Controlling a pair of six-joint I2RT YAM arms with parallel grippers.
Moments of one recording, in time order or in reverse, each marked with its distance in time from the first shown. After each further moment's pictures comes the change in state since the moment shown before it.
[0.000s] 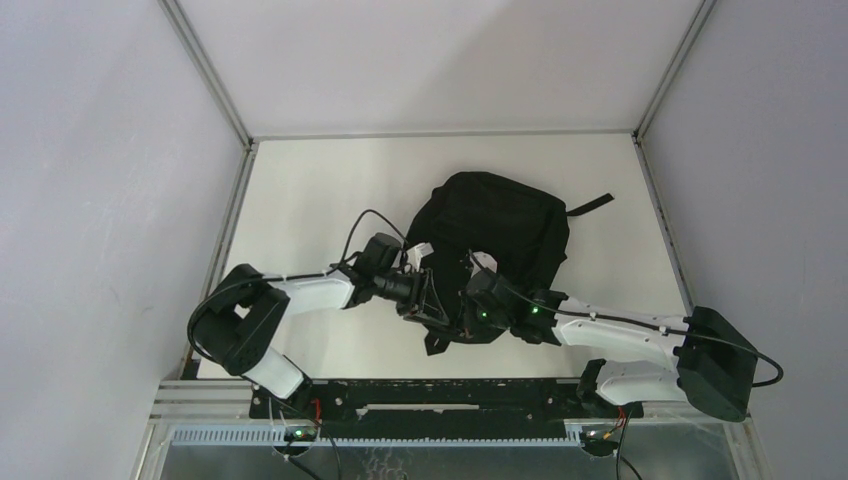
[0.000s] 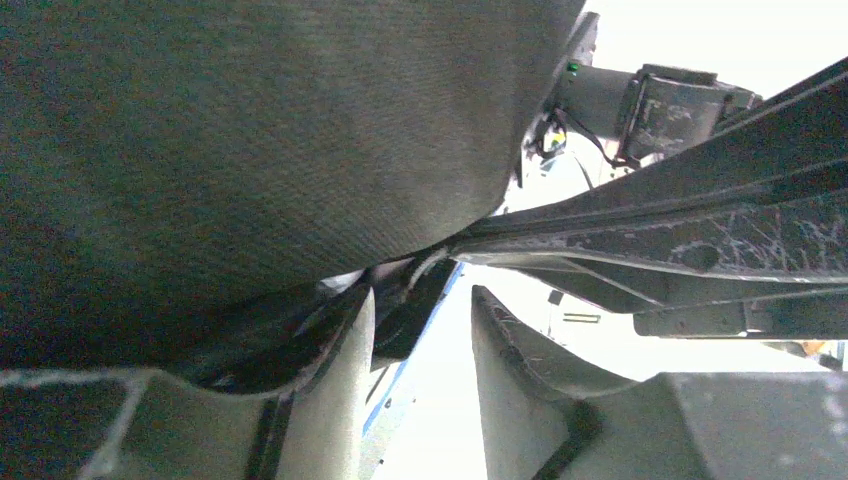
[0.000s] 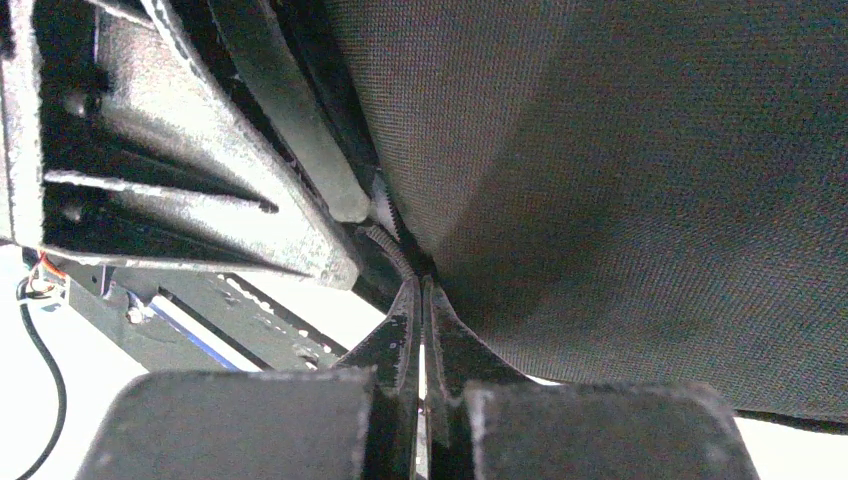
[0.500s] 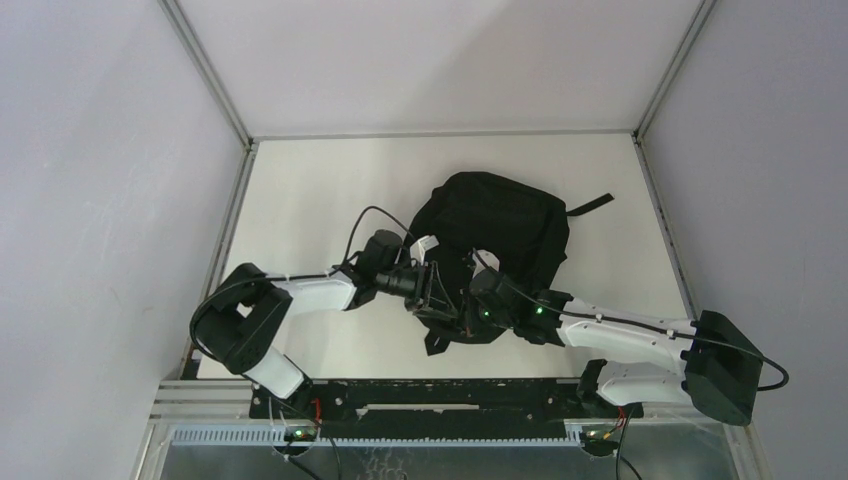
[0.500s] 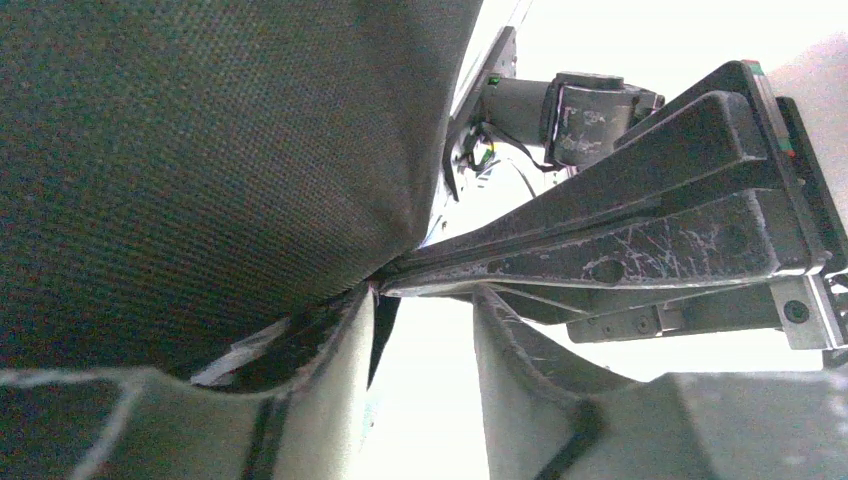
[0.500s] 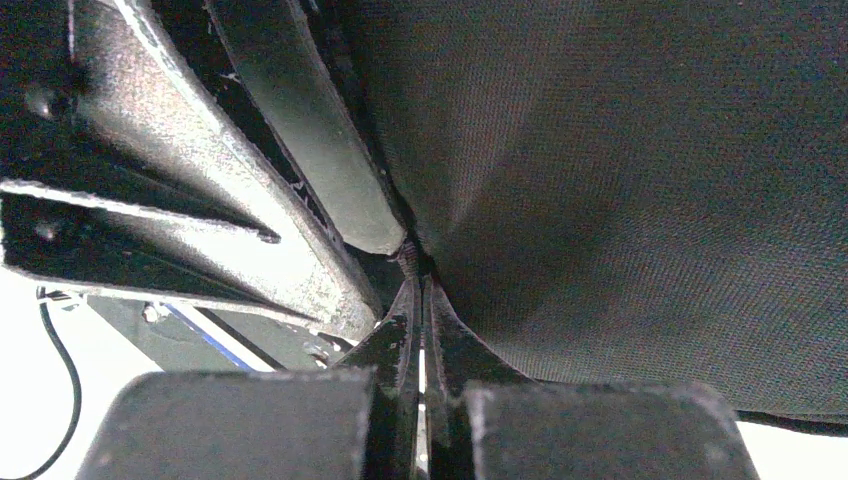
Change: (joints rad) left arm -0.020 0.010 -0.005 0.208 0.074 -0.131; right arm -0.011 -0.033 -0.002 -0.003 0.000 0.001
